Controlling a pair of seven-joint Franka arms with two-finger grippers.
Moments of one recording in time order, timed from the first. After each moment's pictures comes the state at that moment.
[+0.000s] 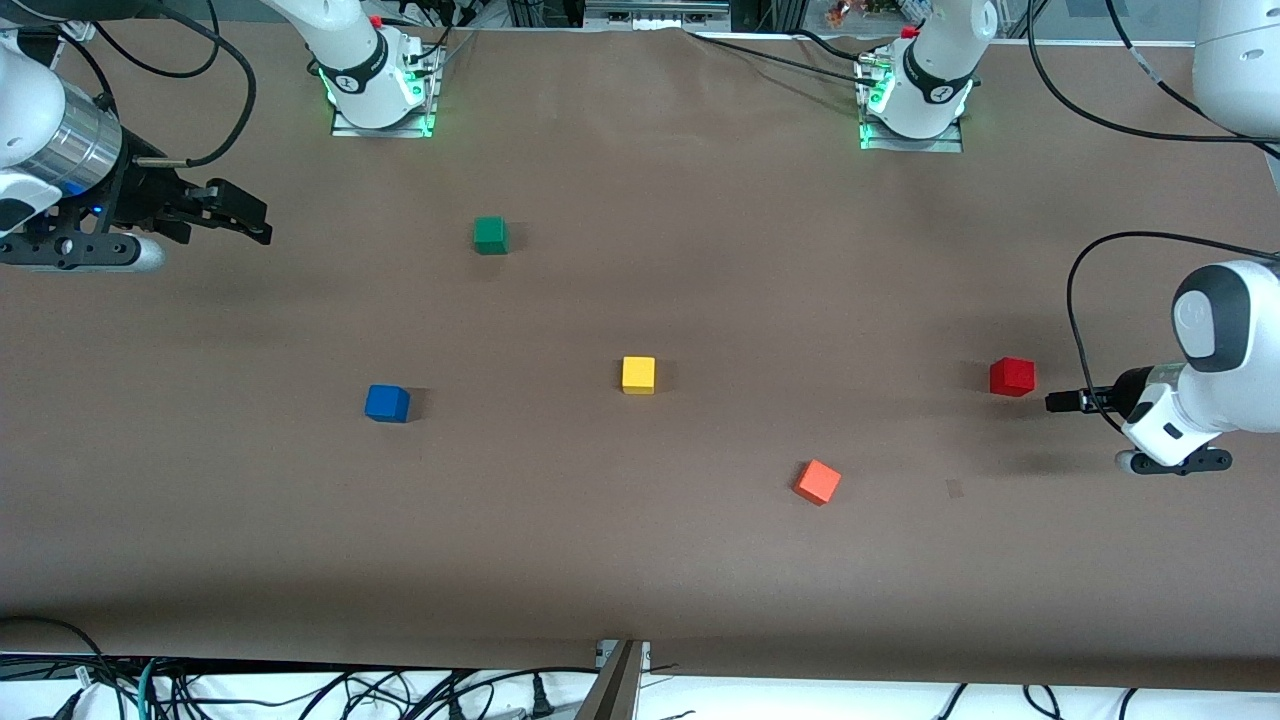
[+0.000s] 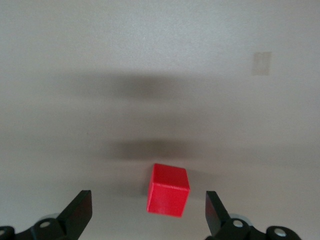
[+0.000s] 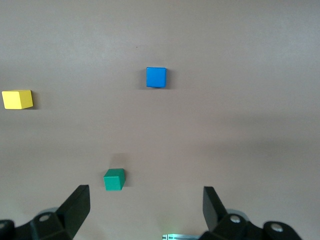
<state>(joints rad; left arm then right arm) 0.23 0.58 -0.05 -1.58 0.03 1.95 0.09 0.20 0.03 -0.08 -1.59 0.07 1.53 0.15</state>
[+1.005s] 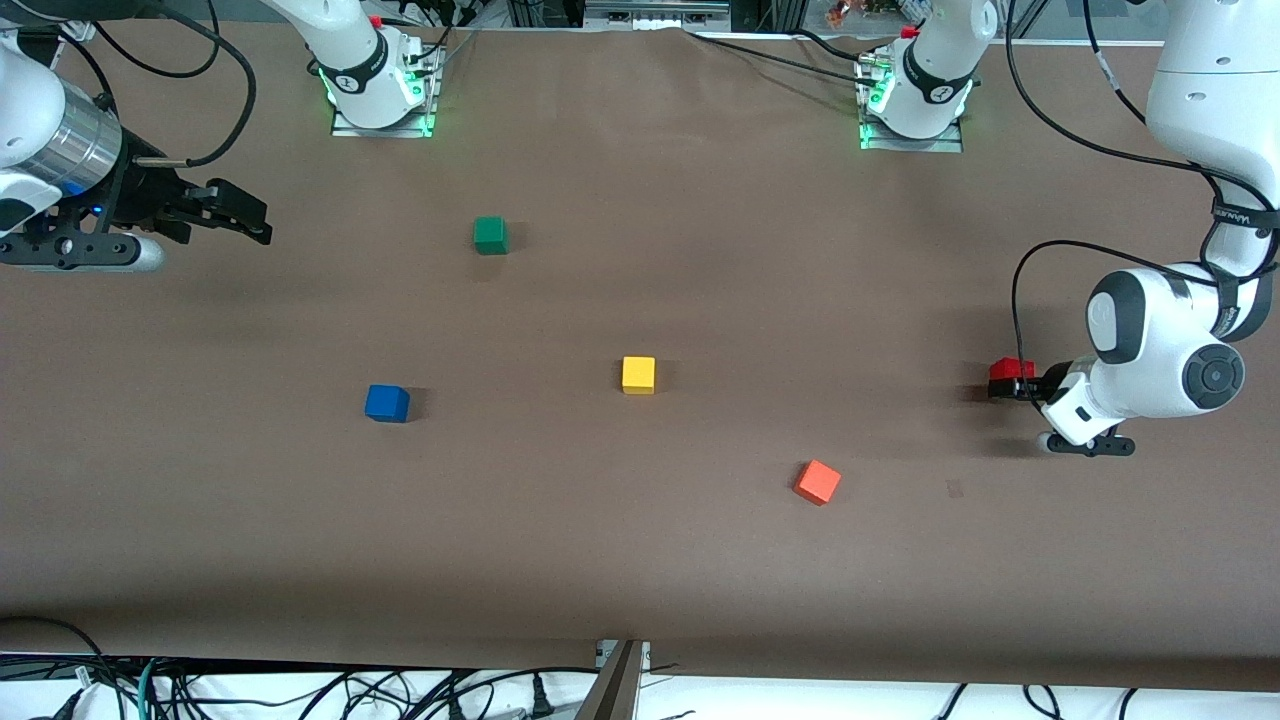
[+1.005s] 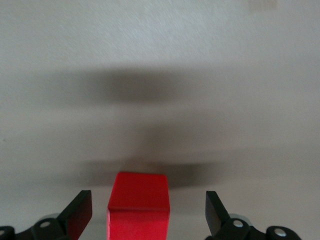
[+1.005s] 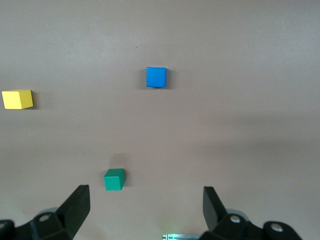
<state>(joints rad) 0.22 0.57 -0.08 -1.82 0.03 2.16 0.19 0.20 0.03 -0.08 -1.59 0.07 1.53 0.15</state>
